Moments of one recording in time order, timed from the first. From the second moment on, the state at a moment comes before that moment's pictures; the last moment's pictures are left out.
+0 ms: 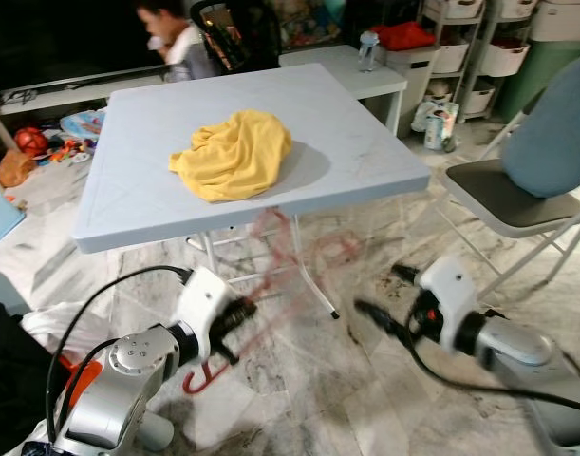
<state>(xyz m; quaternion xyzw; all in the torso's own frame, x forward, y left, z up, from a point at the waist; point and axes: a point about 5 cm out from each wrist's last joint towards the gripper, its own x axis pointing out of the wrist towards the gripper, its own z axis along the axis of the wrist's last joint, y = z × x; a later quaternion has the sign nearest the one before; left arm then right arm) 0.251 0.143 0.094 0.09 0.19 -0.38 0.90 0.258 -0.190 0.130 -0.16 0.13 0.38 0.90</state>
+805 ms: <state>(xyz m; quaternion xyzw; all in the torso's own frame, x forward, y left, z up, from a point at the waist) 0.255 0.130 0.122 0.25 0.09 -0.49 0.83 0.313 -0.154 0.142 -0.36 0.09 0.57 0.73</state>
